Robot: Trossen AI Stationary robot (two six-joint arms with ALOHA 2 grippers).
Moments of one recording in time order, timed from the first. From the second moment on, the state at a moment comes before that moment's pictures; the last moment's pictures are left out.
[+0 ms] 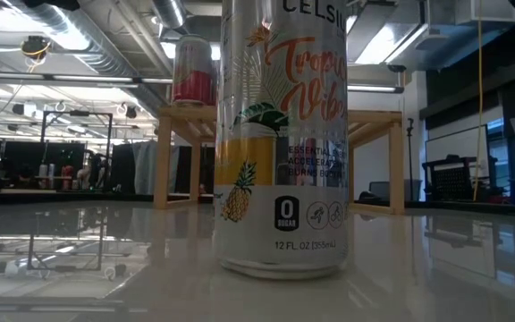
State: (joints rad) left arm -0.66 0.94 1.05 -0.95 -0.49 -0.85; right arm 0.13 2.02 2.26 -1.21 0.24 0.12
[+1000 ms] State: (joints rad) left arm -0.66 0.94 1.05 -0.95 -0.49 -0.86; right arm -0.14 2.00 2.32 -1.30 0.21 -0.05
